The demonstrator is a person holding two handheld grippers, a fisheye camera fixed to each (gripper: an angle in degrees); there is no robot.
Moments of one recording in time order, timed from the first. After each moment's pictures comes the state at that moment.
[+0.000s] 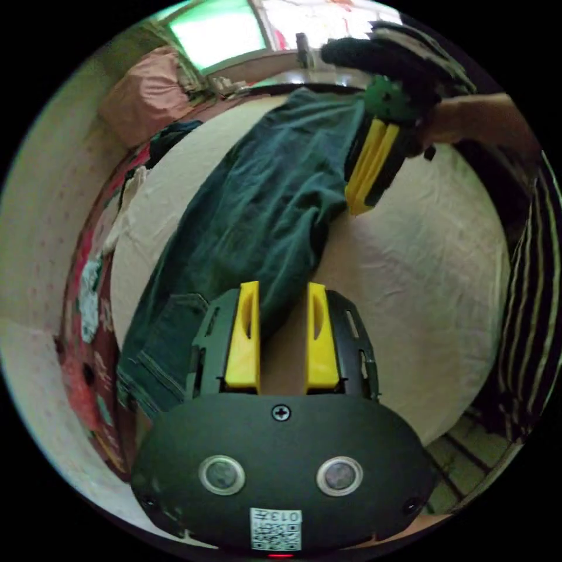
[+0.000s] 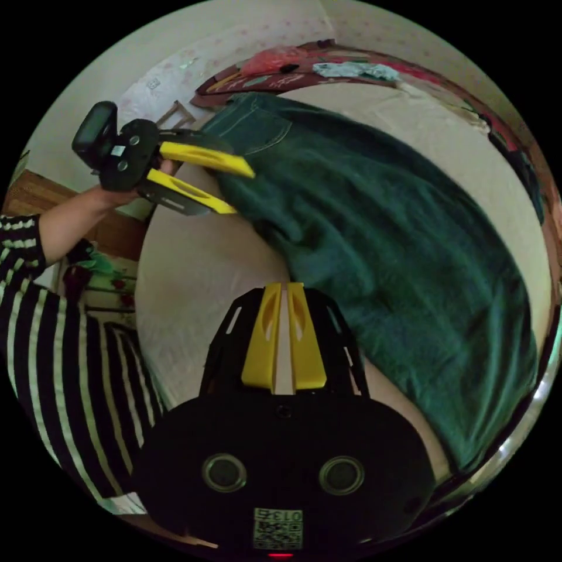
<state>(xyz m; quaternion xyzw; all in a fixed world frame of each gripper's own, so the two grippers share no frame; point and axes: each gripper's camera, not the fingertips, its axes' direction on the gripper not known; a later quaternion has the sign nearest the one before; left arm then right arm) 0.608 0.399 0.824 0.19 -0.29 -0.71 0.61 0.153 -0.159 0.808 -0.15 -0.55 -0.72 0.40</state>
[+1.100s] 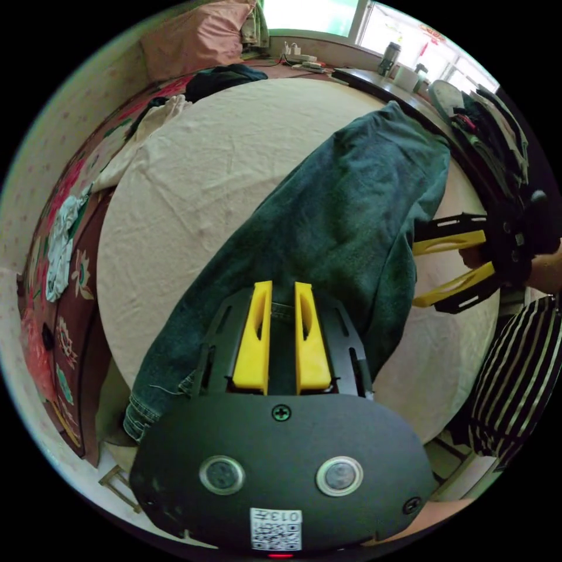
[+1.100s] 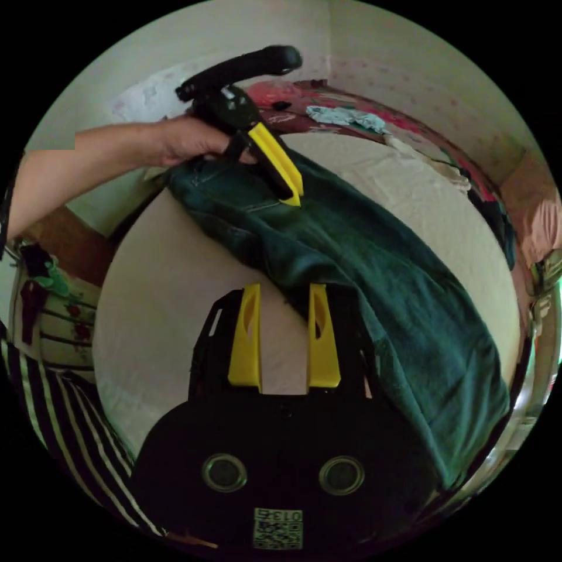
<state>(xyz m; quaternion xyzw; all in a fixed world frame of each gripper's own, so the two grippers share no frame) 0.501 0.542 0.742 0.26 -0.16 -0.77 0.56 0.146 -0.169 0.796 -0.02 -0.57 -0.68 0.47</state>
